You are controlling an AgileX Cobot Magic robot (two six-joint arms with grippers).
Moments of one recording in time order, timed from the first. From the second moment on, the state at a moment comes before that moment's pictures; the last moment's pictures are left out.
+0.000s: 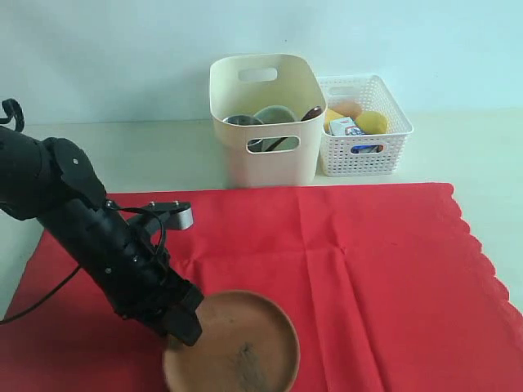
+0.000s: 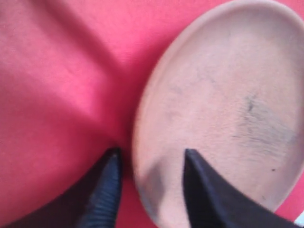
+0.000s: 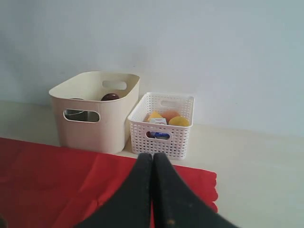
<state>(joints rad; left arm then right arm) -0.44 1.95 -0.98 -0.73 0.80 0.68 0.21 0.00 -0.06 0.21 0.21 -0.23</state>
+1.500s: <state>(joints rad) -0.43 1.66 -0.97 -0.67 0.66 0.67 0.21 0.00 -0.06 0.24 0.21 -0.23</state>
